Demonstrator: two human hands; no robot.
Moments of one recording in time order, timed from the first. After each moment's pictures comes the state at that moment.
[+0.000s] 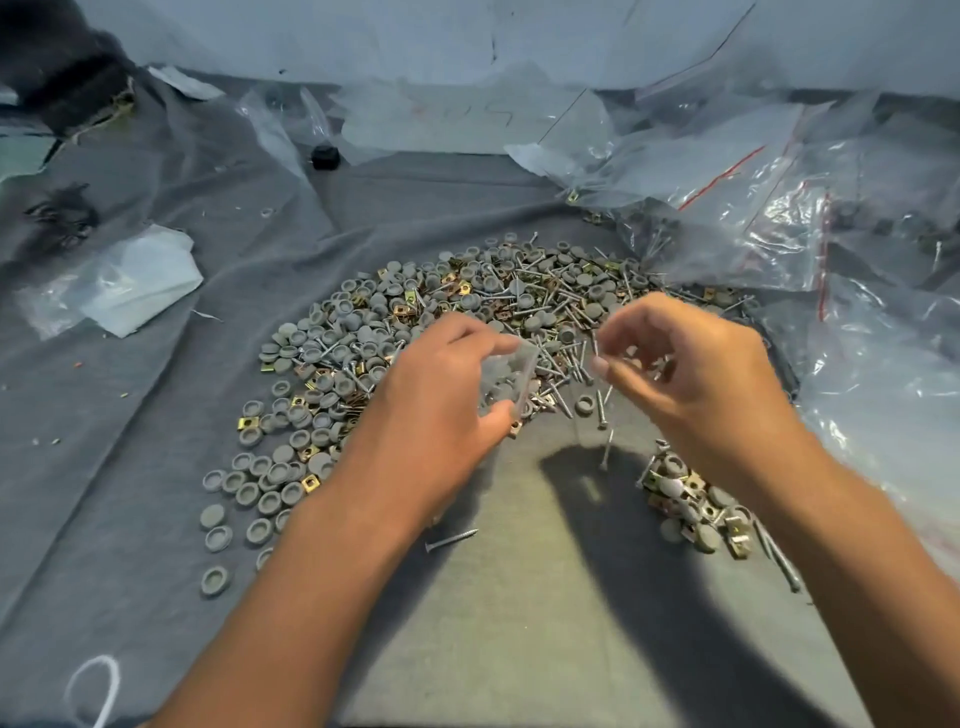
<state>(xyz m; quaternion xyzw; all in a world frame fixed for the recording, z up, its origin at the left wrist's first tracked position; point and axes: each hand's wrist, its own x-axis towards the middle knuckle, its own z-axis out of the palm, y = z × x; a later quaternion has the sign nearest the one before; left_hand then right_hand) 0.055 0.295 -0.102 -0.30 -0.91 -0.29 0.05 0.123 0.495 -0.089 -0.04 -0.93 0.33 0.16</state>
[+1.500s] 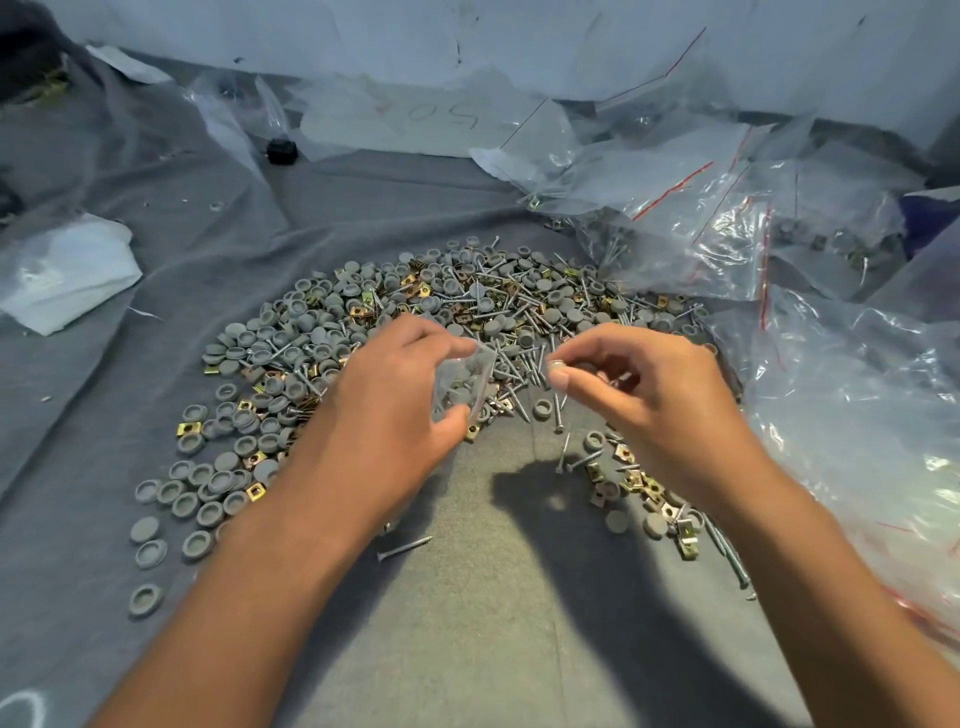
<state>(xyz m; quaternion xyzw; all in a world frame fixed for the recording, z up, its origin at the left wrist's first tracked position) 0.057 0.295 -0.102 -0.31 -0.91 -0.27 0.05 0.133 0.500 -0.088 -0.05 -0.92 0.38 0.12</state>
